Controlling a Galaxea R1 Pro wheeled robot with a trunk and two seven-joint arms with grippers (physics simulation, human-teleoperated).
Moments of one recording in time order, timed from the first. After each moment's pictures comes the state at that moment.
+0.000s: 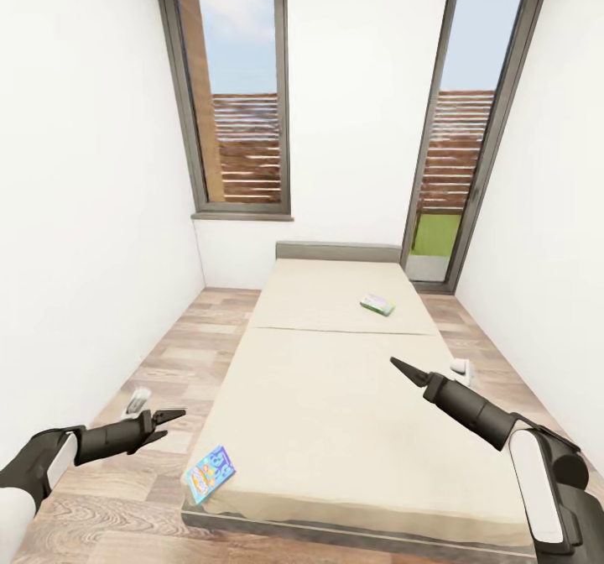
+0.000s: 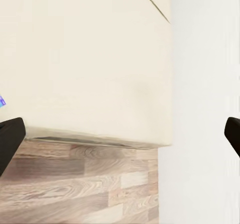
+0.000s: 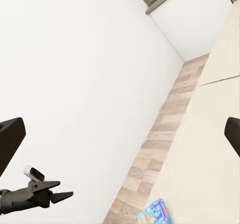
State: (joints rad) left arm -0.68 0.35 0.32 -0.43 0.10 0.72 -1.03; right arm -0.30 -0.03 -0.35 -1.56 -0.46 0.81 0.75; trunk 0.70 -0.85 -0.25
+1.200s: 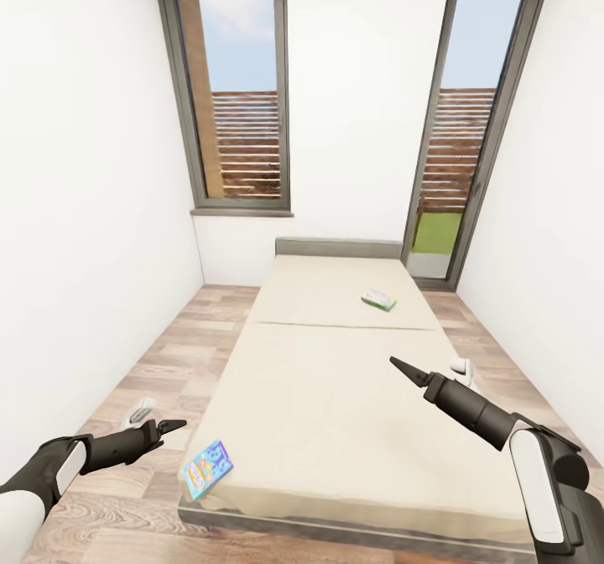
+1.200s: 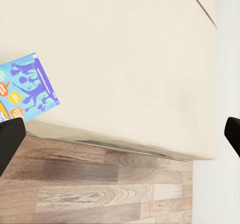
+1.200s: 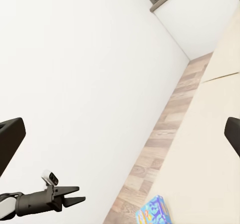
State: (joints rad) left arm -0.68 0.32 0.34 -0.36 0.10 0.62 -0.85; right arm -0.30 -0.03 -0.35 -1.56 -0.46 0.81 0.78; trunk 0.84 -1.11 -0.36
